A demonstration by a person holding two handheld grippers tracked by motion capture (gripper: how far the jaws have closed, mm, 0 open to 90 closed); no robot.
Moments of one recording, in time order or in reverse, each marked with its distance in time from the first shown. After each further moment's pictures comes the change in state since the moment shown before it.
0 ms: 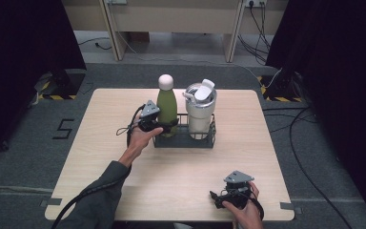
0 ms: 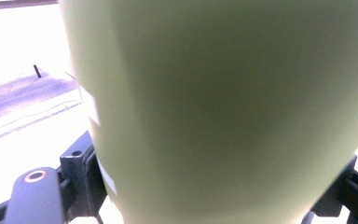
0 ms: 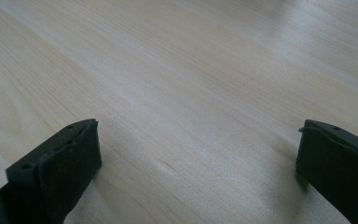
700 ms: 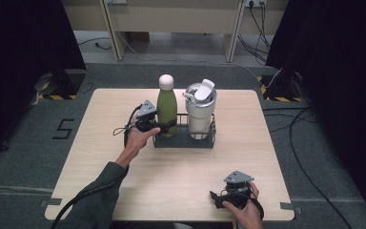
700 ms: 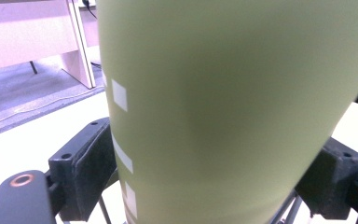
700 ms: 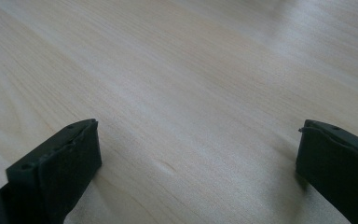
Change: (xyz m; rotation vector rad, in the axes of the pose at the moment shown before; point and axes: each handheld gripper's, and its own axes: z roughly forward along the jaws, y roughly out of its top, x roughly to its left) left arm 0.002 0.001 -0.010 0.002 -0.013 -0.022; right arm 0.000 0.000 0.000 0.000 0.000 0.000
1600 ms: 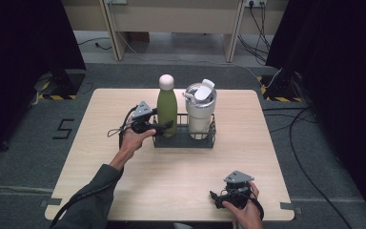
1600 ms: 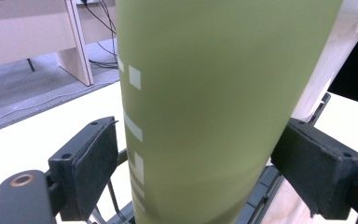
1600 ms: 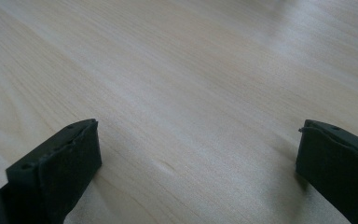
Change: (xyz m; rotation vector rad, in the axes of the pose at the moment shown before) left arm 0.001 -0.001 -0.016 0.012 -0.012 -0.003; right arm 0.000 0.000 0.000 0.000 0.000 0.001
